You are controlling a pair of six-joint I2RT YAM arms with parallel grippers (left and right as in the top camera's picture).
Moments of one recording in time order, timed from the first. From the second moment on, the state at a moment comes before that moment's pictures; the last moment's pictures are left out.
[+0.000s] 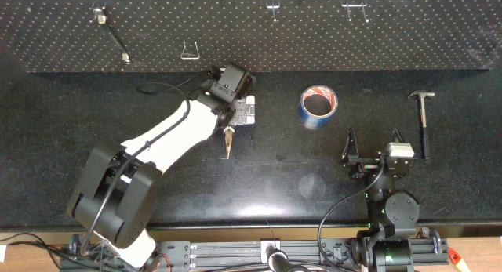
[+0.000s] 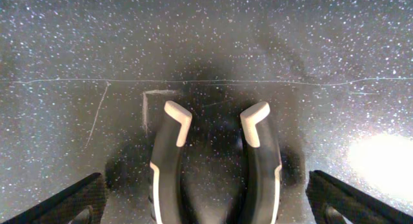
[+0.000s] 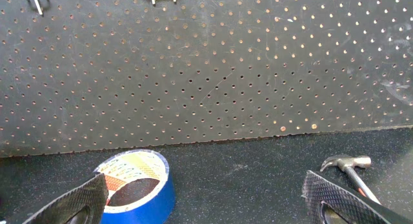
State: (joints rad) left arm -0.54 1.85 1.15 -0.53 -0.14 -0.55; right arm 0.00 0.01 0.01 -0.06 0.03 0.07
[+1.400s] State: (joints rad) left arm -0.54 1.85 1.15 -0.53 -0.13 -0.52; right arm 0.00 0.01 0.01 -0.06 0.03 0.07
